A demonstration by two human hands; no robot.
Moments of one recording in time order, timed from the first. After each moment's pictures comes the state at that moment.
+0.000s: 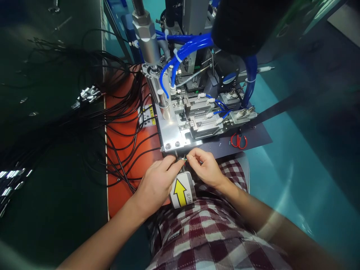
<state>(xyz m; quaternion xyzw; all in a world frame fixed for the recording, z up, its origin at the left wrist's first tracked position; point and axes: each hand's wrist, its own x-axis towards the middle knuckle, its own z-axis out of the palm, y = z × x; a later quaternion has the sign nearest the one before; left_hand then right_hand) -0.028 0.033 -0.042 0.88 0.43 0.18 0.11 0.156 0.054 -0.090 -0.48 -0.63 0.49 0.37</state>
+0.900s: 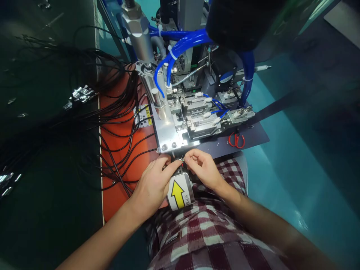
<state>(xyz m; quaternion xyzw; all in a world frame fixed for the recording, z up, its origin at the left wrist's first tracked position) -0.029 0.031 -0.044 0.85 0.47 0.17 0.16 0.150 0.050 -0.077 -0.50 -0.49 0.61 0.37</state>
